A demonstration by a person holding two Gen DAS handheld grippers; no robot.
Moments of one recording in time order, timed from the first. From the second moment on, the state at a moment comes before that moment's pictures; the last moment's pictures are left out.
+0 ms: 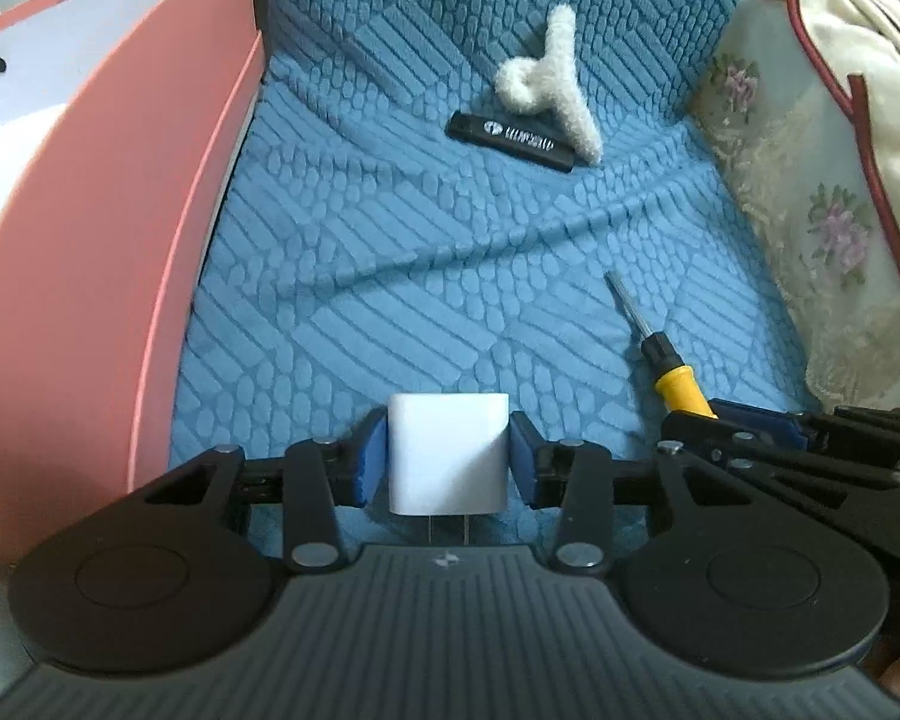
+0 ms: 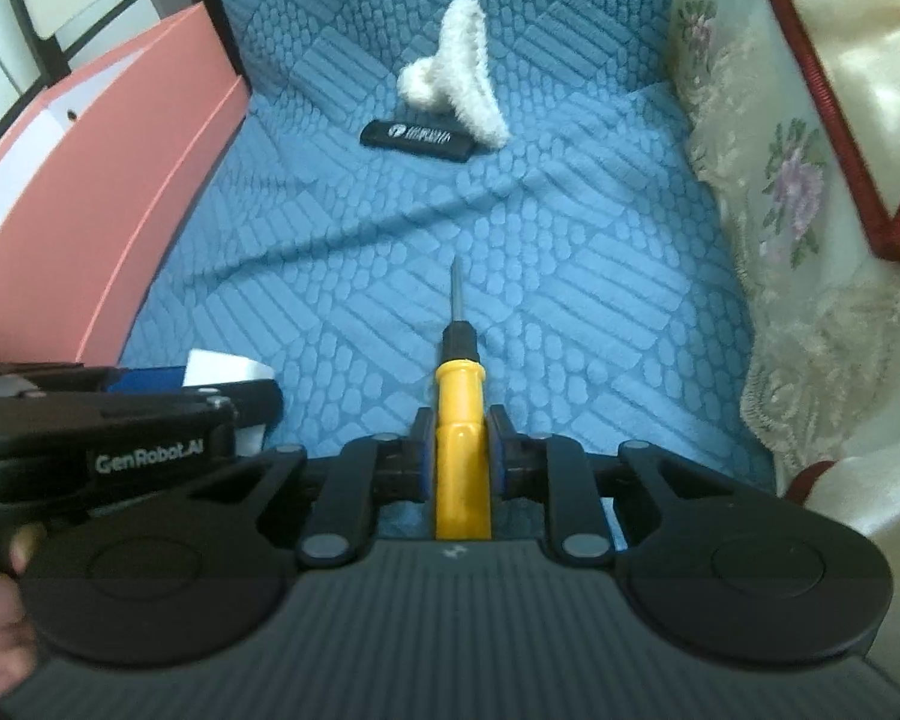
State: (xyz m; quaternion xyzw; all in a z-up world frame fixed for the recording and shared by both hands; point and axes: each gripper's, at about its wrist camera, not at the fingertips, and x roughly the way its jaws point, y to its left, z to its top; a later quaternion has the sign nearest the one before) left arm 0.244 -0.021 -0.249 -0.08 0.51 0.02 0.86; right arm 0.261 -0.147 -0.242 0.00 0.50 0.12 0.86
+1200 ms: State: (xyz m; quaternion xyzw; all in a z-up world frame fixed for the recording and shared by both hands) left arm 0.154 0.038 -0.097 -0.13 0.40 -0.04 0.91; right arm 0.163 -0.106 -0.112 0.01 0.39 0.15 0.91
